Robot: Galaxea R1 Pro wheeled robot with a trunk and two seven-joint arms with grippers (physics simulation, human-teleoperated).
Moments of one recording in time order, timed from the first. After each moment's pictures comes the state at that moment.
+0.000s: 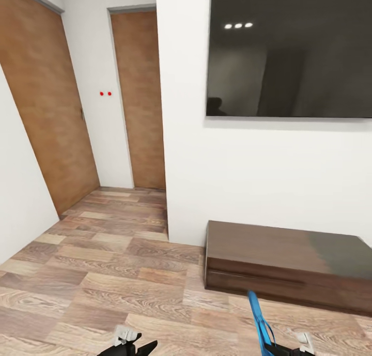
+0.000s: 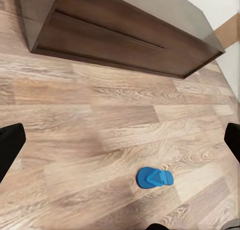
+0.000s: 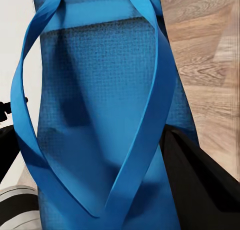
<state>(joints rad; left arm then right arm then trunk) -0.19 0.04 0.17 -0.69 0.04 0.10 -0.93 -0.41 -0.36 -0.02 -0.10 -0.36 -0.02 1.28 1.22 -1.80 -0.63</state>
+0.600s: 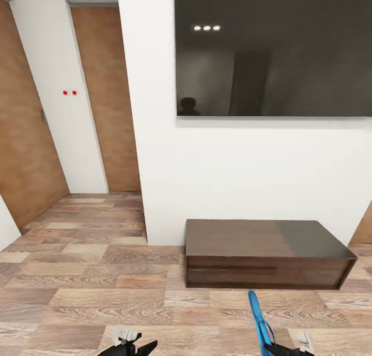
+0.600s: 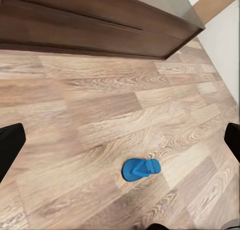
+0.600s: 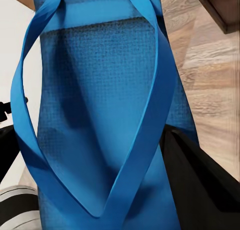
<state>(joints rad) -0.19 0.04 0.17 -0.69 0.04 0.10 -0.93 -0.41 -0.36 -0.02 -0.10 -0.36 -0.02 1.28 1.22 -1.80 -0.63</state>
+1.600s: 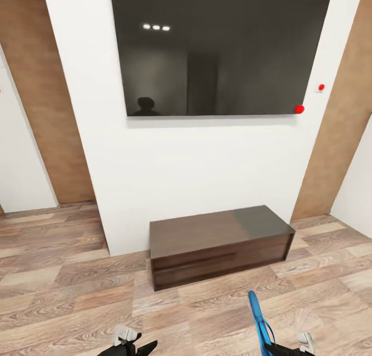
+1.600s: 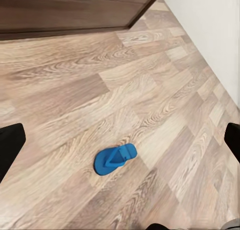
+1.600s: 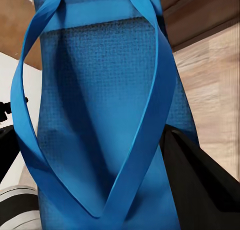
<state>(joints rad) -0.19 0.04 0.17 -0.69 0.04 0.10 -0.93 -0.41 -0.36 -0.02 -0.10 -0.36 -0.02 1.28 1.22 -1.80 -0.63</state>
